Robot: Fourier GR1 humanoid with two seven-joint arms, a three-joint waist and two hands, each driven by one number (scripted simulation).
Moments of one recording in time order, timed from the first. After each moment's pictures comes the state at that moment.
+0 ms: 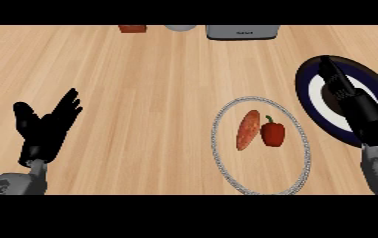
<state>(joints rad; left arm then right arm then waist) -0.09 0.47 -0.13 -1.37 0.38 0.16 0.20 -0.18 -0.48 0.02 -1.47 -0.10 0.10 -0.11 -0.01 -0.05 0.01</state>
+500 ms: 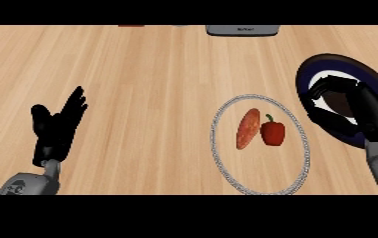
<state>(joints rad) -0.09 0.42 -0.18 -1.41 0.27 0.27 0.18 -0.21 -0.53 0.06 -1.53 0.07 0.00 -0.04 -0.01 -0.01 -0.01</state>
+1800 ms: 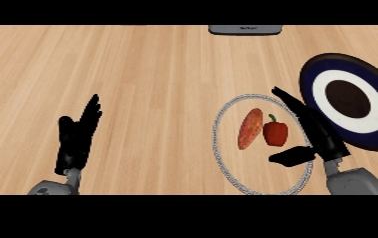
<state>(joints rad) -0.05 0.32 -0.23 -1.43 0.16 0.34 0.17 -0.13 -0.44 0.26 -1.48 0.38 -0.02 0.02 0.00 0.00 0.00</state>
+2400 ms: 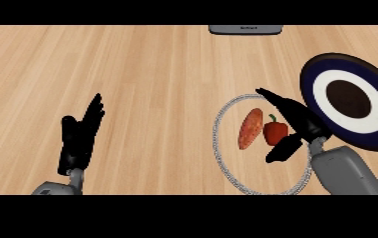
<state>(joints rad) -0.05 0.28 -0.21 -1.46 0.11 0.32 0.21 -0.28 -0.40 0.29 -1.39 0.42 0.27 0.26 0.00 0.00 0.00</state>
